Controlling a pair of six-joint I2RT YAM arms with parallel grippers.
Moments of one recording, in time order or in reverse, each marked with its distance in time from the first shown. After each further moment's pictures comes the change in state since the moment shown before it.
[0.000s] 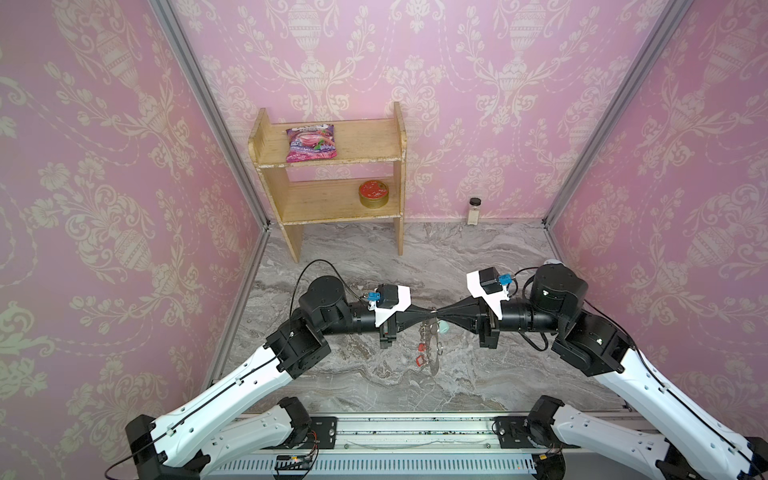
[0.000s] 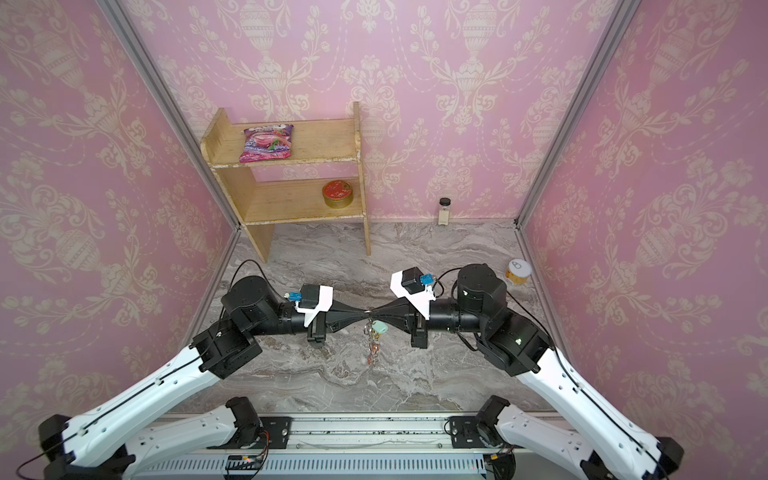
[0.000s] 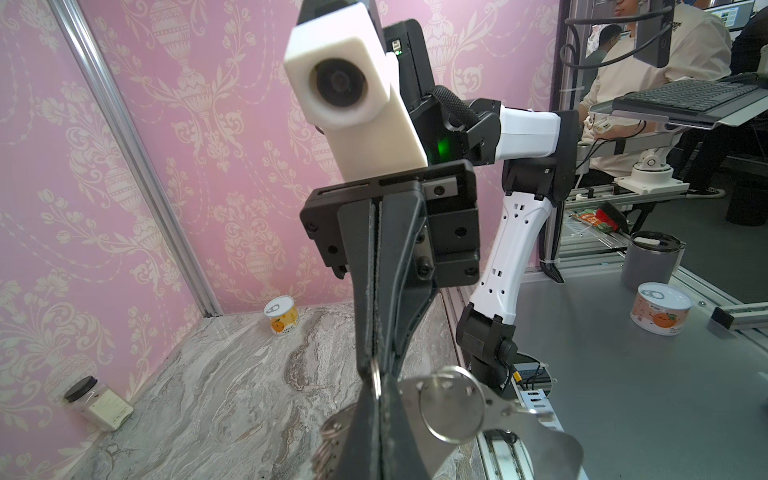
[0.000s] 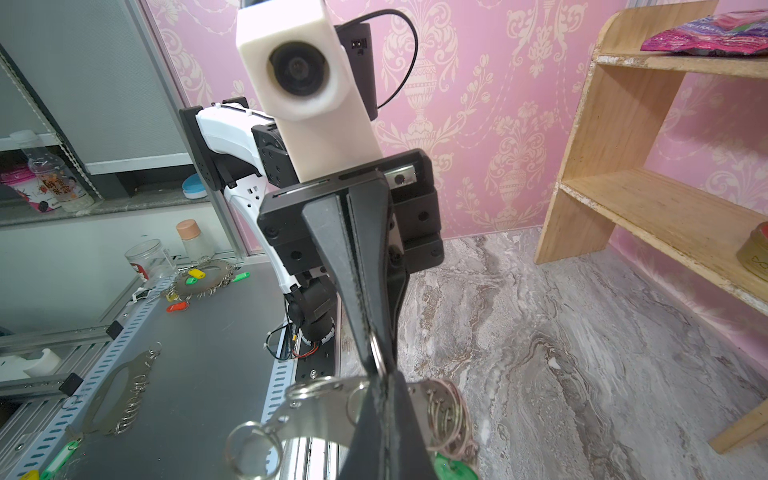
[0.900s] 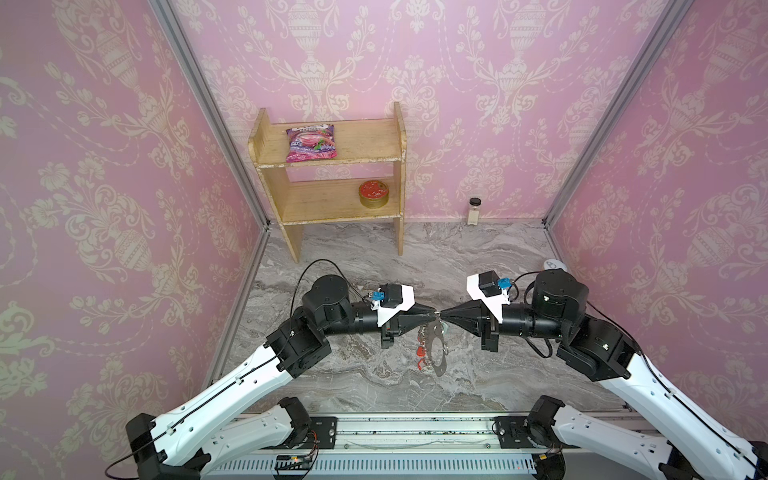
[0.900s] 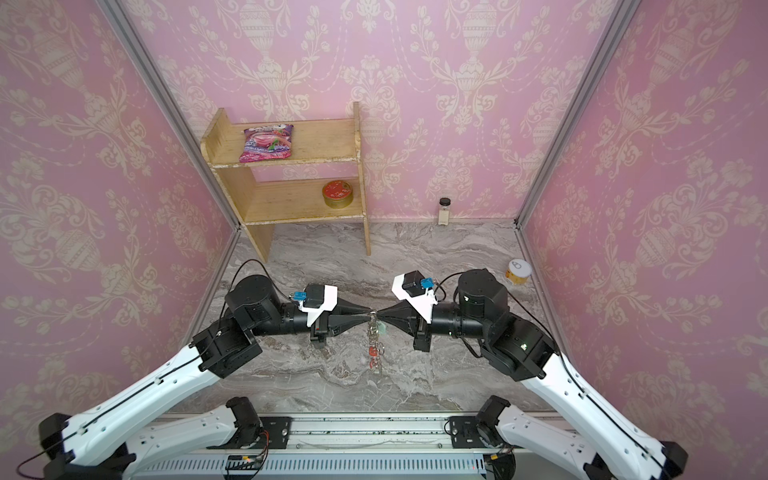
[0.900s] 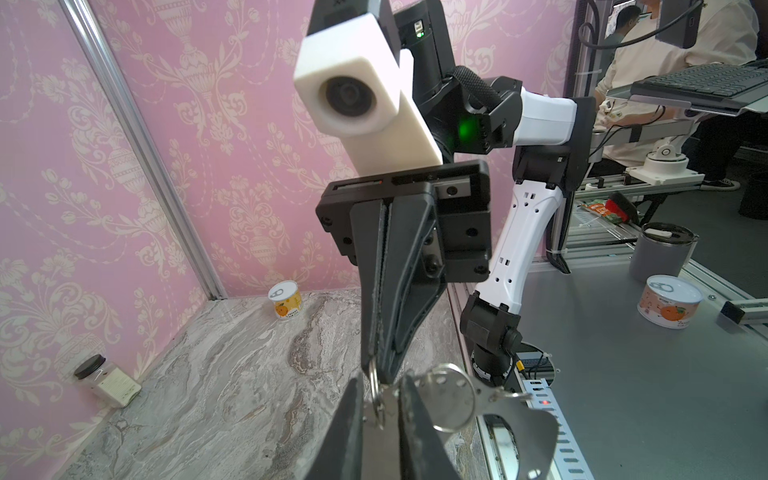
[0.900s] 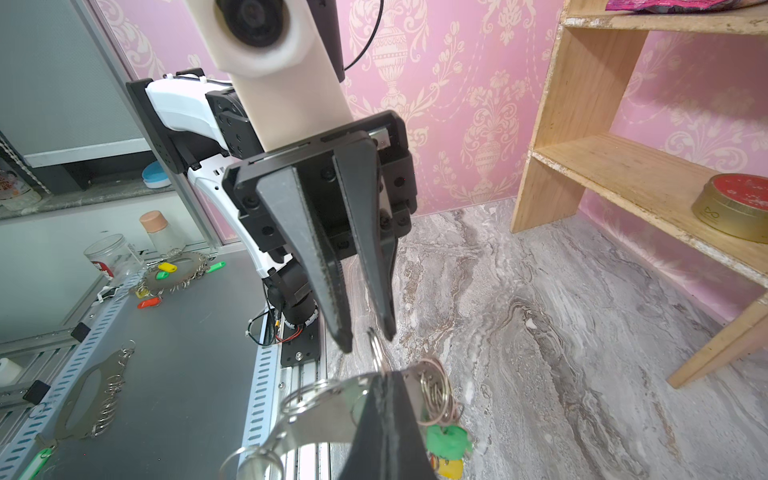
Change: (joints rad) left arm -0.007 0.016 0.031 -0.071 -0.037 0.026; right arm 0.011 -0.029 -0.005 -0.093 0.106 -0.016
